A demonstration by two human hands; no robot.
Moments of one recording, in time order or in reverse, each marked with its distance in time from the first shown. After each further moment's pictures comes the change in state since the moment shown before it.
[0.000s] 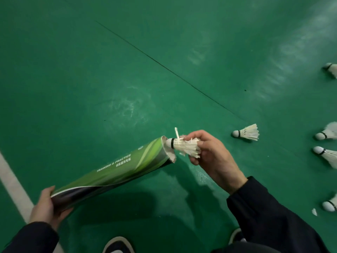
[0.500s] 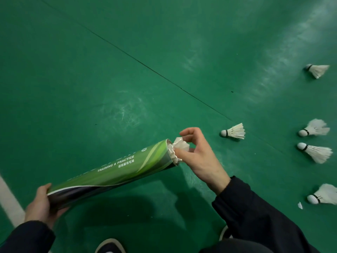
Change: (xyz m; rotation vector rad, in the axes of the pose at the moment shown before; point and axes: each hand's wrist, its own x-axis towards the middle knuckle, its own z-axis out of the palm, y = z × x) left_hand 0.008 0.003 0.010 0.000 -0.010 0.048; right_hand -0.009 -0.001 0.004 -0.472 0.221 -0.022
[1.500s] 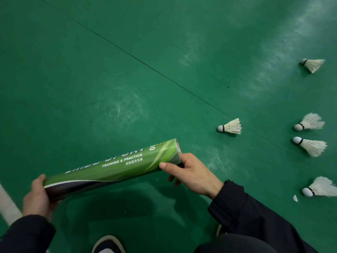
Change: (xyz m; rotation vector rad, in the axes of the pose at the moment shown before) left_hand -0.013 0.012 0.003 -0.065 -0.073 0.033; right_hand -0.020 0.027 0.005 -0.160 -0.320 -0.001
